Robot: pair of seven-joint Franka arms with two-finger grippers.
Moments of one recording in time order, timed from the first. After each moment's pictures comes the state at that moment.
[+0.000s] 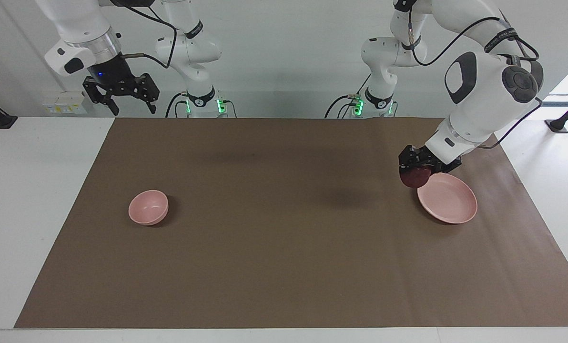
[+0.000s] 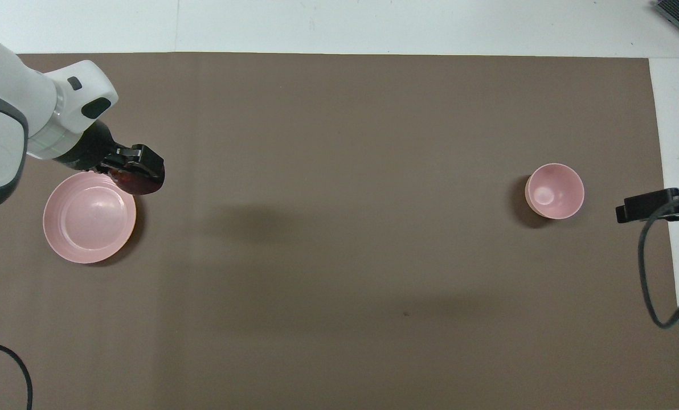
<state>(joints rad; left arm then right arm) -0.13 0.22 -0.03 -1.54 -0.17 1.63 0.03 0.13 -0.08 -0.15 -1.61 0.05 1.49 -0.05</state>
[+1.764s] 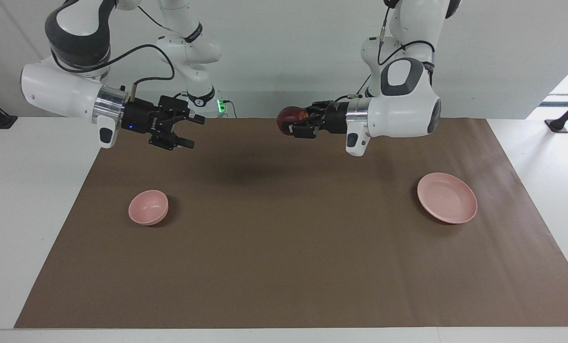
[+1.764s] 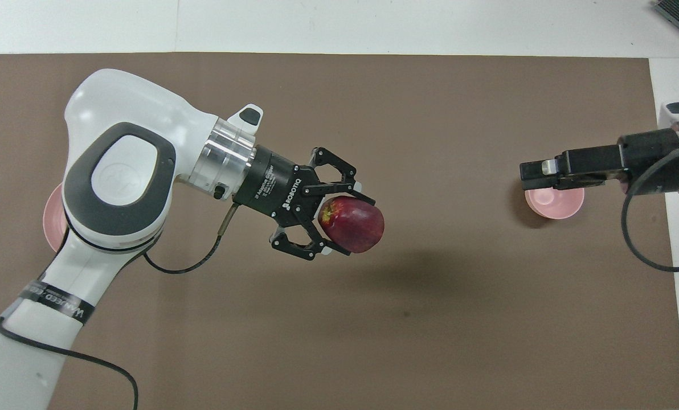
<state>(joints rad) -0.24 0.26 -0.21 -1.63 -1.17 1.70 -1.12 -0.01 0.06 -0.16 -1.80 1.11 1.52 -0.36</state>
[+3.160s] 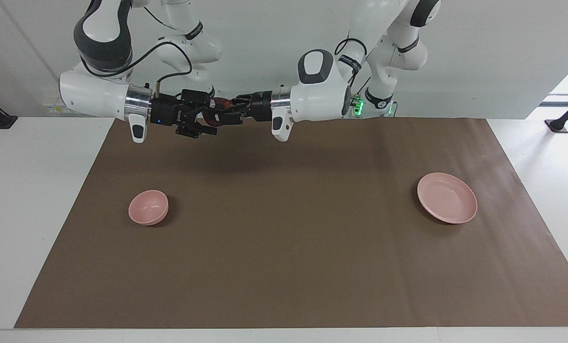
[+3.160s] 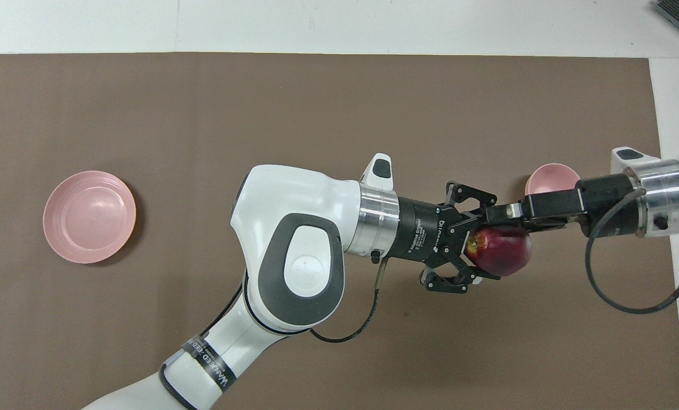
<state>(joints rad) -0.45 0.32 -0.38 -1.62 -1.40 2.23 -0.95 0.06 -0.05 -0.16 -2.00 1.14 1.54 -0.33</state>
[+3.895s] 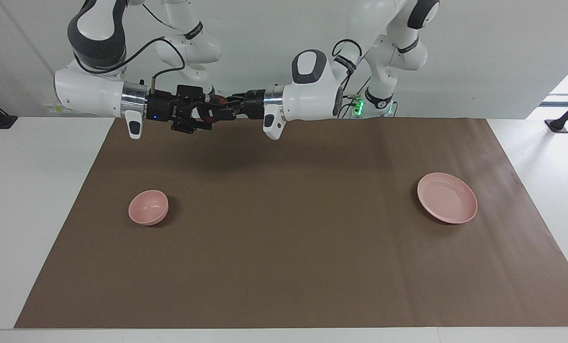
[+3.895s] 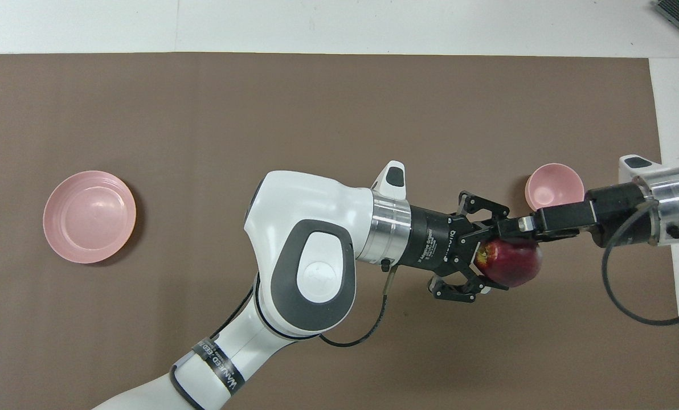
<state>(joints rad) -0.45 0.33 -0.41 -1.61 -1.40 2.22 -0.92 0.02 -0.06 -0.16 -2.01 1.10 1.47 -0.37</state>
